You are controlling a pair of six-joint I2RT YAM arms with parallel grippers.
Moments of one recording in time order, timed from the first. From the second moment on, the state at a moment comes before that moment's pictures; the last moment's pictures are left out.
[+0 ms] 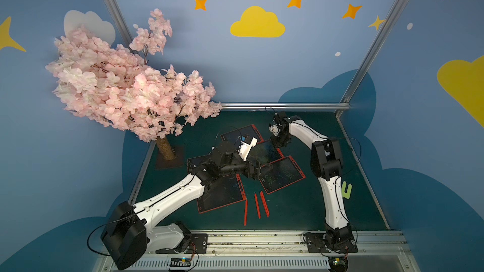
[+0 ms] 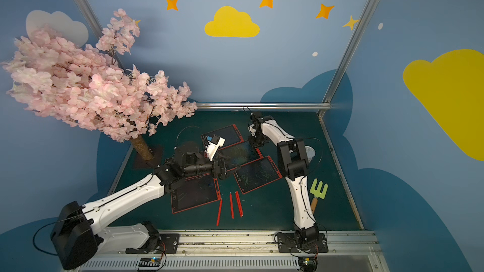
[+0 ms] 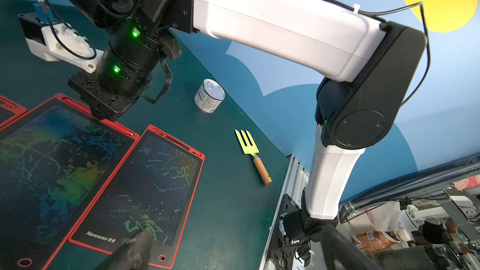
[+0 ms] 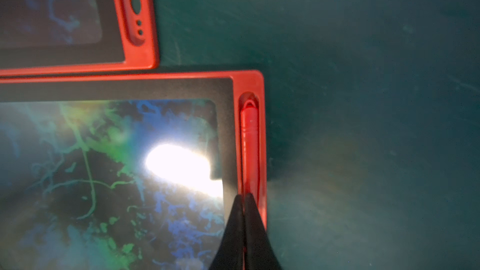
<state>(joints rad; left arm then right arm) -0.72 1.24 0.85 0.06 0.50 -0.50 0.39 2.33 1.95 -0.98 -0.07 -0.04</state>
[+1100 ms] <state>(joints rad) -0.72 1.24 0.84 0.06 0.50 -0.49 0.41 2.34 1.96 -1.01 -0.02 -0.05</state>
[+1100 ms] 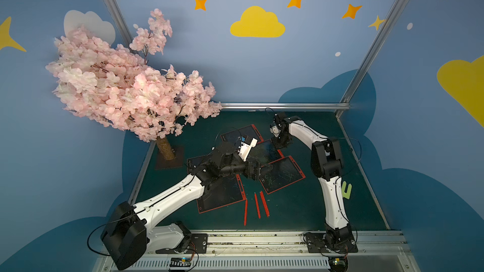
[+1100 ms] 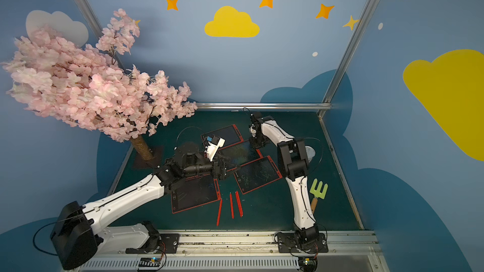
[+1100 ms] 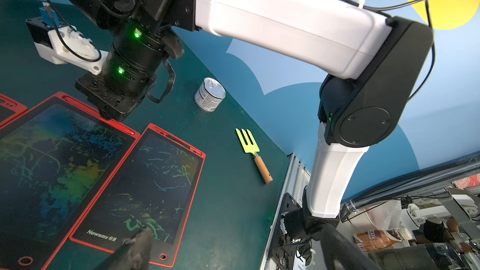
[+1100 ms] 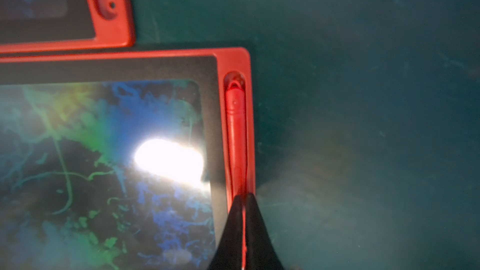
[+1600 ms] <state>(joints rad) -0.72 1.24 0.83 0.07 0.50 -0.49 0.42 2.39 2.04 -1.06 0.01 -0.03</state>
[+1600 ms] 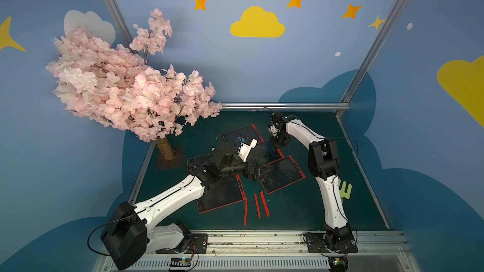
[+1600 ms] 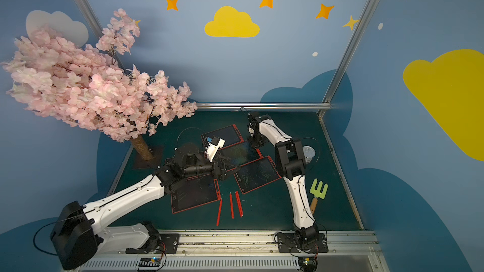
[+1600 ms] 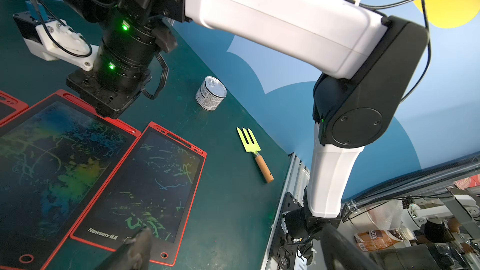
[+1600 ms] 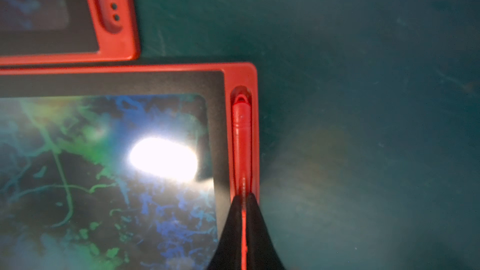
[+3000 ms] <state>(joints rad) -0.64 1.43 0.95 -0.23 0.24 -0.62 0.31 1.44 1.04 -0.71 -0.16 0.34</state>
